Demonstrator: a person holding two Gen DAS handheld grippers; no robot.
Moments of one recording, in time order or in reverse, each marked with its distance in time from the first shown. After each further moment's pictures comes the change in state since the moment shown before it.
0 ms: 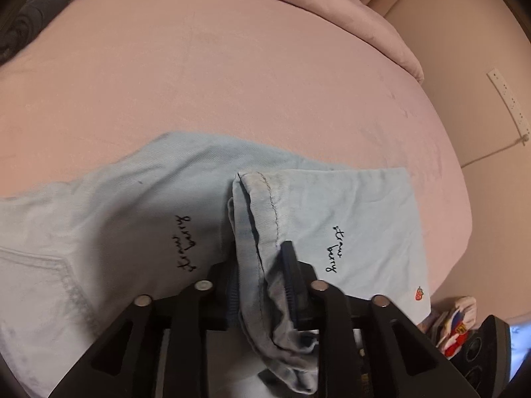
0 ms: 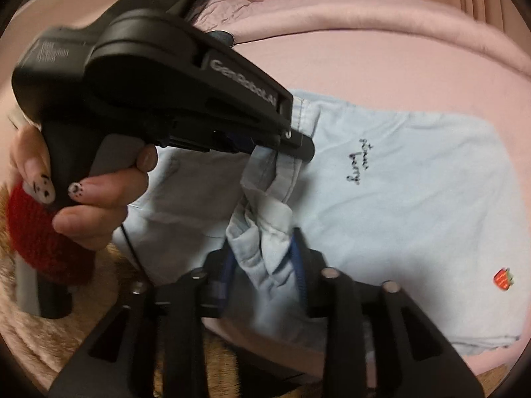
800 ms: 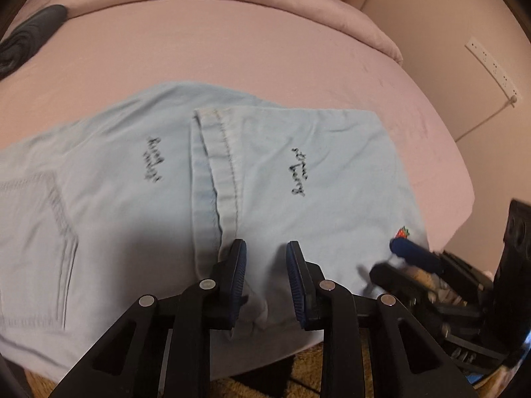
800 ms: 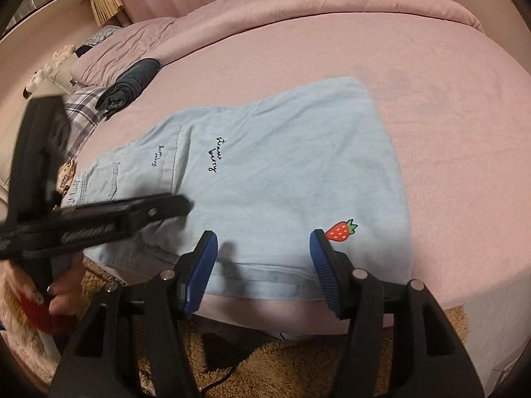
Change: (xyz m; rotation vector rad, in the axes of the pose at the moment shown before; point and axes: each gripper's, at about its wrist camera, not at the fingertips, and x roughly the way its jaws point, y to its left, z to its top) left arm -0.003 -0.012 -0.079 0.101 -0.068 0.011; right arm -0.063 -0.056 -0.031 0.222 -0.015 -0.198
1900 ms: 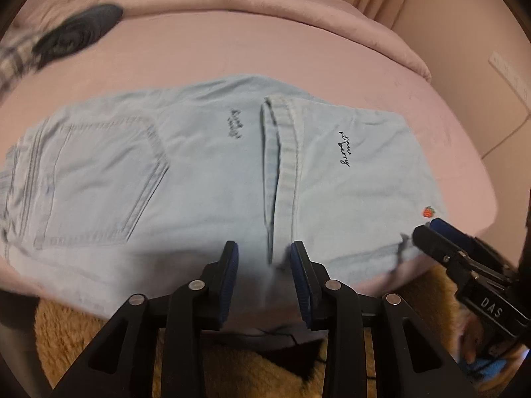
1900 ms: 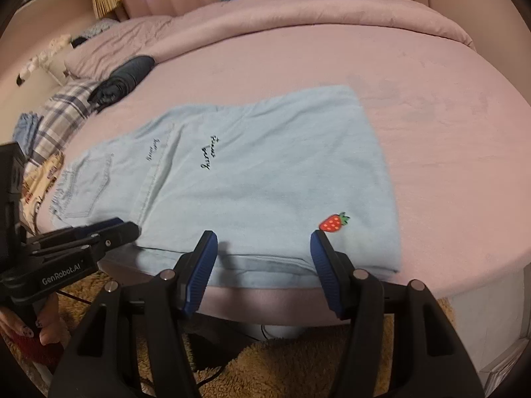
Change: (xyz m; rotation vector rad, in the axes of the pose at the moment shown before) left arm -0.042 0.019 -0.051 -0.100 -0.055 0.129; right arm -0.018 -0.009 -0.006 -0.020 -0.067 -0.063
